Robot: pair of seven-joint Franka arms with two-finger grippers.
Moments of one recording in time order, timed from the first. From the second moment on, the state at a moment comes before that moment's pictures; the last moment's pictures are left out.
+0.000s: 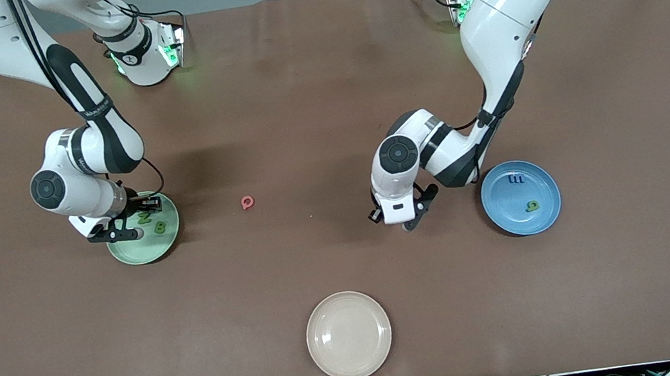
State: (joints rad) left arm -0.30 0.80 -0.39 -1.59 0.35 2.32 -1.67; right arm 0.13 0.34 -0.10 -2.29 0.16 2.44 -0.02
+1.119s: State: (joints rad) left arm 0.36 0.51 -0.64 -1.89 0.33 2.13 -0.95; right arm 0.48 0.31 -0.08 -2.13 0.19 2.35 0.56
